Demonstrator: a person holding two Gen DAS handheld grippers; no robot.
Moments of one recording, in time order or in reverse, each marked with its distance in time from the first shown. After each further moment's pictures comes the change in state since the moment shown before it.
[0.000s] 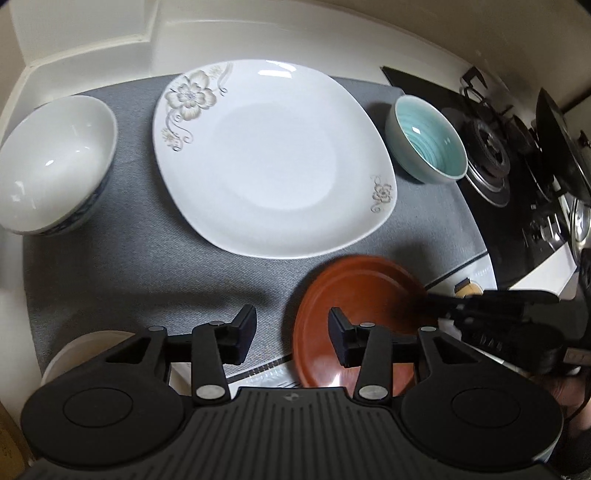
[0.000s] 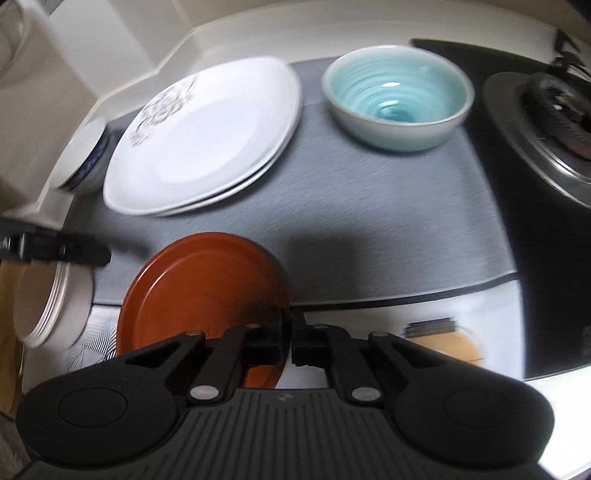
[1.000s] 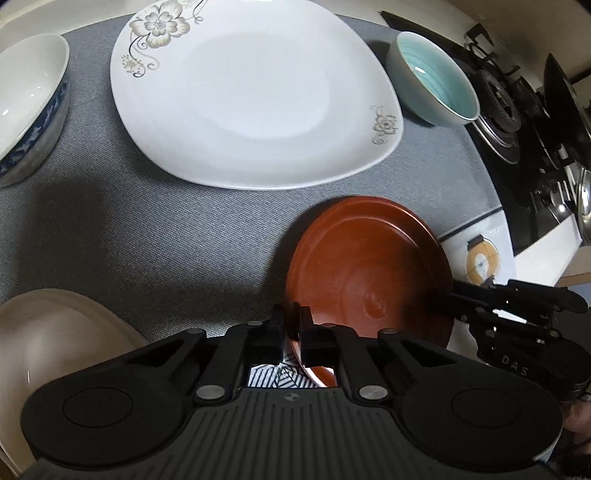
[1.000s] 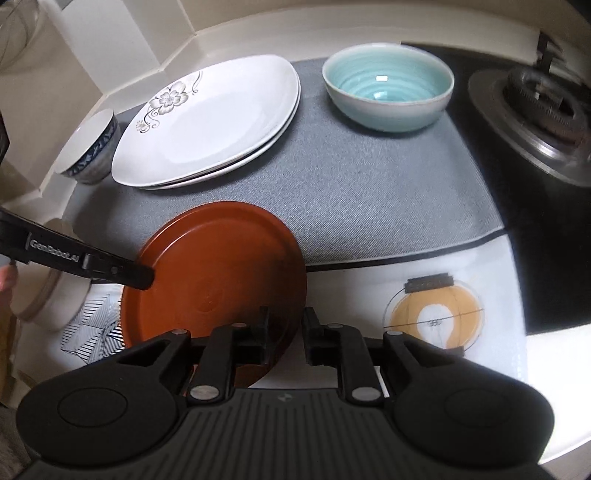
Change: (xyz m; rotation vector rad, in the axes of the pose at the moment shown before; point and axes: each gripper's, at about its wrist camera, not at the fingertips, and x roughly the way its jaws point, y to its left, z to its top) left arm 0.041 -0.009 -0.020 0.008 0.107 -0.009; right arm -0.005 0.011 -0.035 -0.067 -0.053 -0.043
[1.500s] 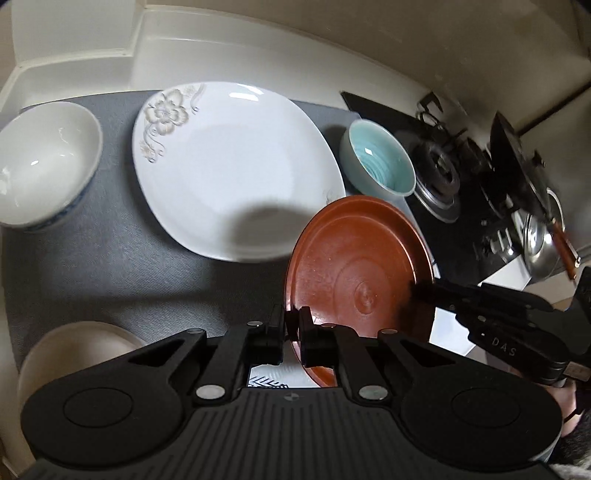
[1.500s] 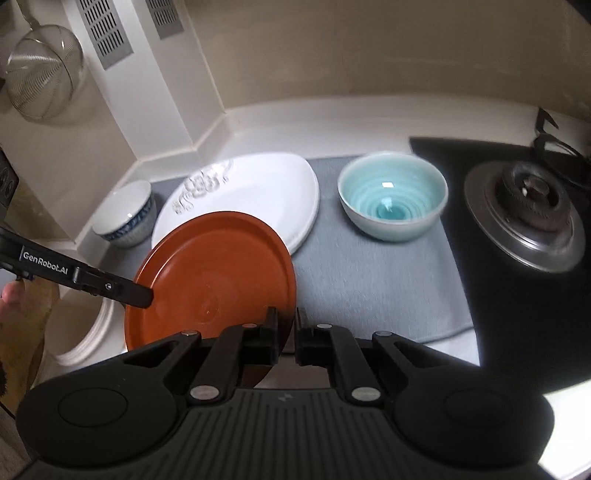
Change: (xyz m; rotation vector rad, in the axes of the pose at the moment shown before) left arm -0.071 0.018 0.000 -0.039 -0.182 -0.151; right arm -0.055 0.007 0.035 -0.024 -0.195 0.077
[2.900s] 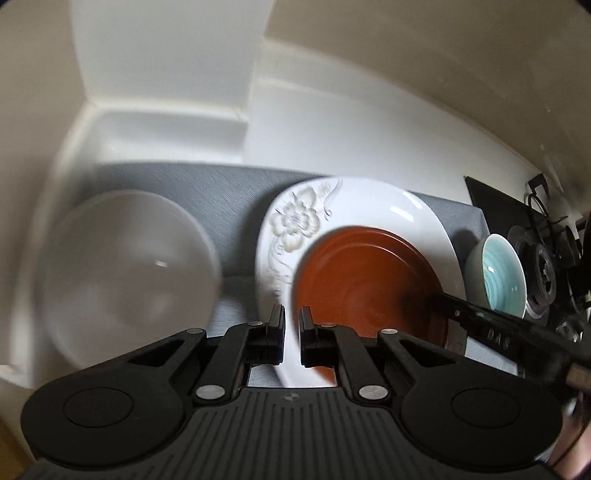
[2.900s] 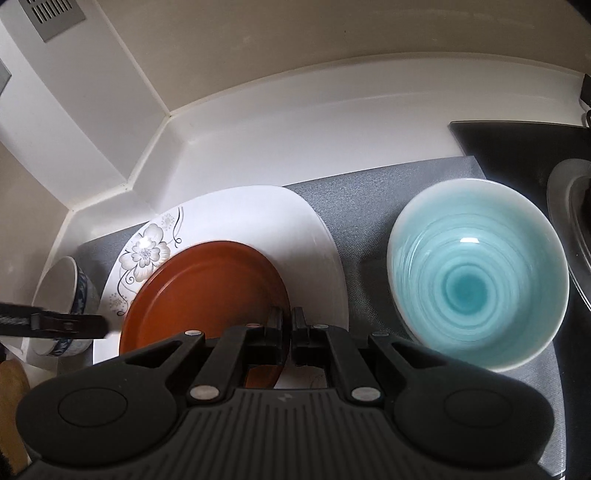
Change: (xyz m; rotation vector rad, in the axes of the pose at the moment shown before) left arm 0.009 0.061 0.092 -0.157 -0.103 0.273; right arm 0.156 -0.009 0.104 0.179 0.103 -0.031
